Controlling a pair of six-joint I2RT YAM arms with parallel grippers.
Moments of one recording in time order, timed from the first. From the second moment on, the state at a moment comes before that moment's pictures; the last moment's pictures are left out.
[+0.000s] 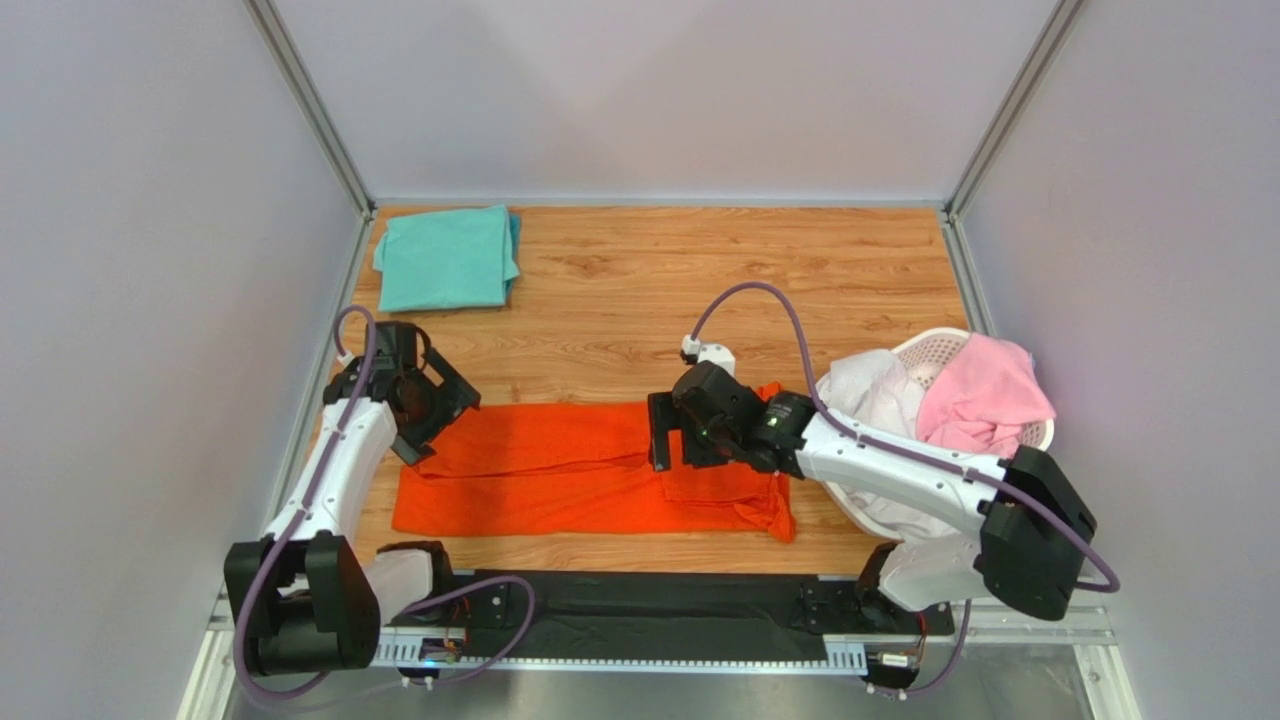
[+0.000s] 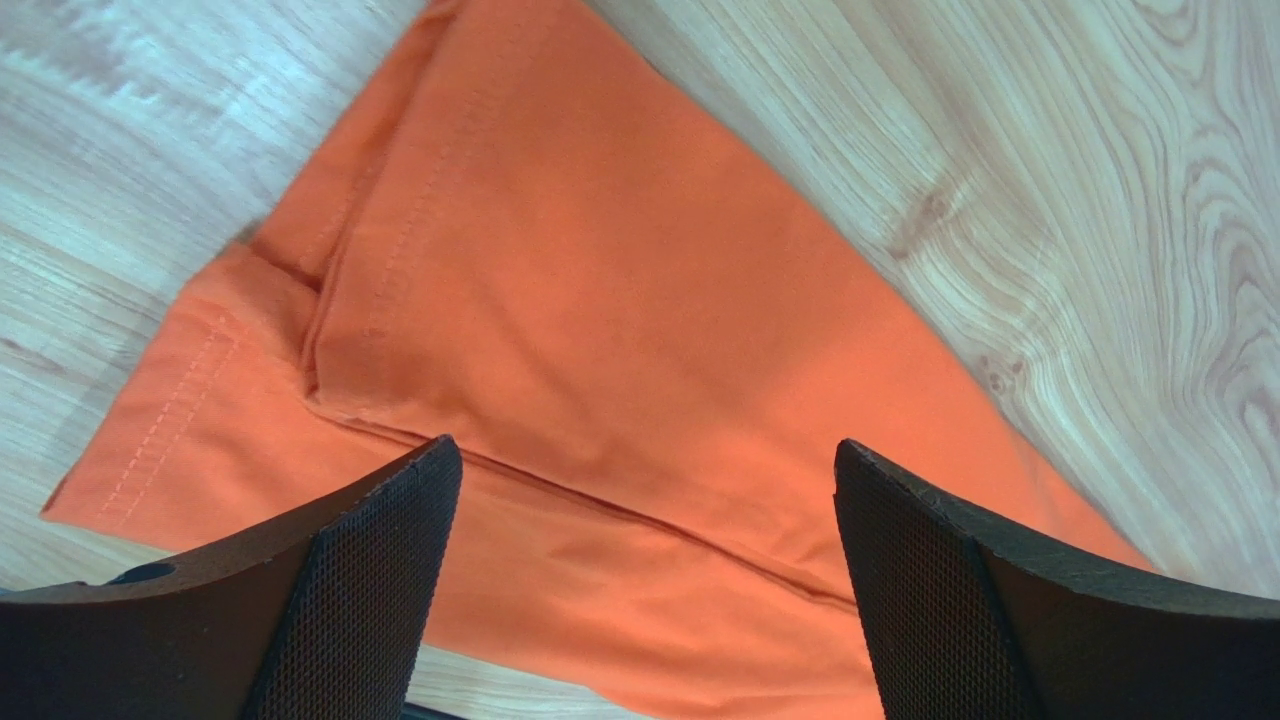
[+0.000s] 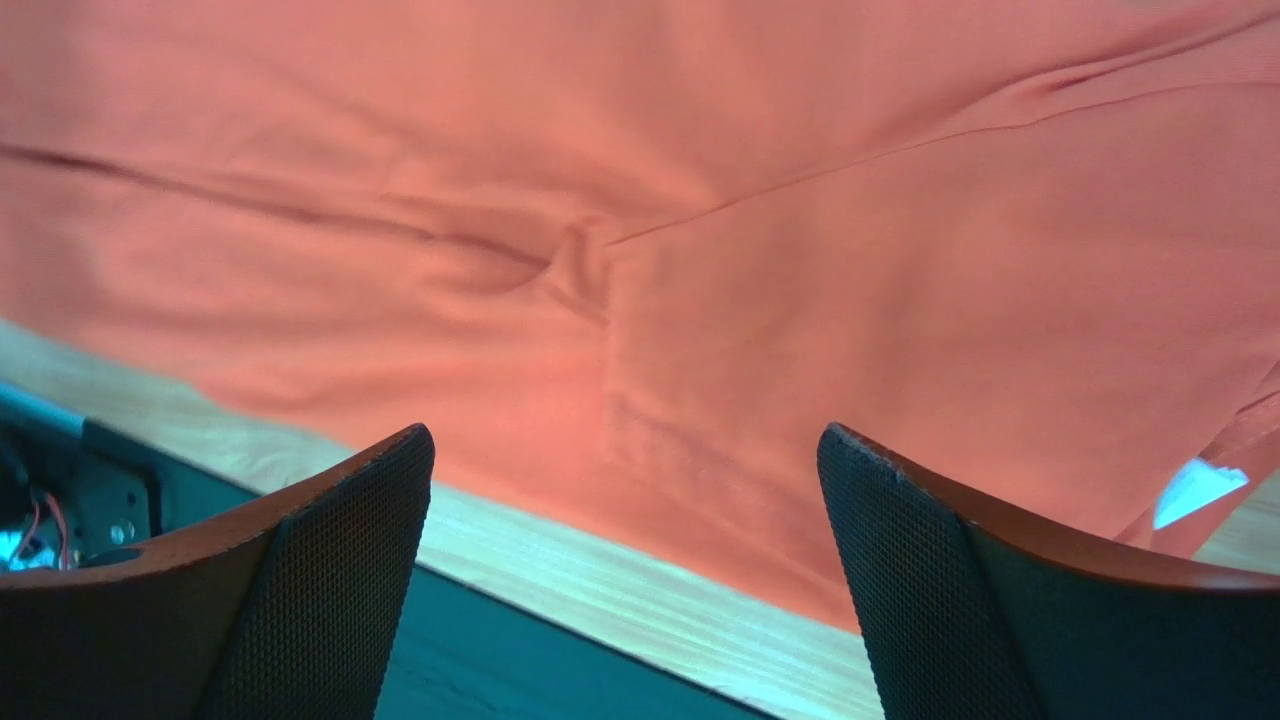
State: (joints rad) left arm 0.08 1.12 0.76 -0.77 -0.02 -0.75; right arm 0.97 1.34 0.91 -0.50 0.16 0.73
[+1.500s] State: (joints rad) left arm -0.38 1.28 0.61 -0.44 0.11 -0.81; right arm 0.42 2.45 2.14 -0.75 -0.28 0.53
